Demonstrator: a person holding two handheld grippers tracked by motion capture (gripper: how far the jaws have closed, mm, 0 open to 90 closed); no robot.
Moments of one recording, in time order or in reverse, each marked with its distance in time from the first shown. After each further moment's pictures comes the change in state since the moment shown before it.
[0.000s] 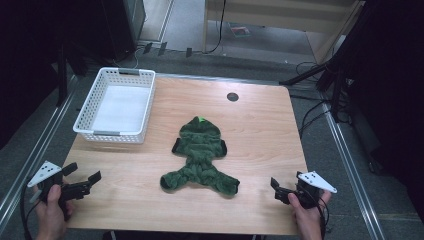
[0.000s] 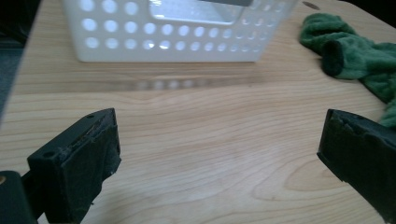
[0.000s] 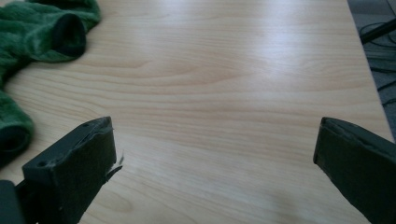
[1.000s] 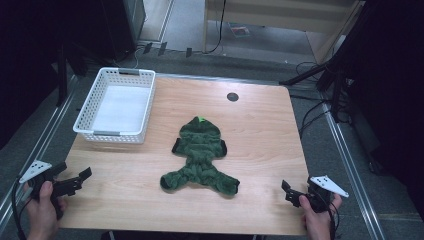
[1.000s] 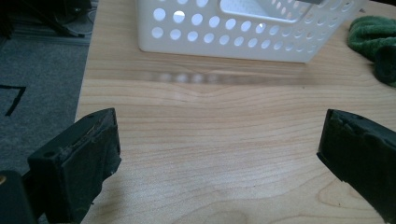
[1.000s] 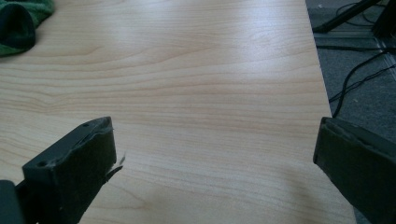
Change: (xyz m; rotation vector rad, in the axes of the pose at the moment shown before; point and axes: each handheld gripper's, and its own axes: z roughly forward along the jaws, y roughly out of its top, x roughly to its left) left arm 0.024 -0.002 0.003 0.020 0.078 -0.047; right arm -0.029 -0.013 -0.006 0.022 -0.065 0.066
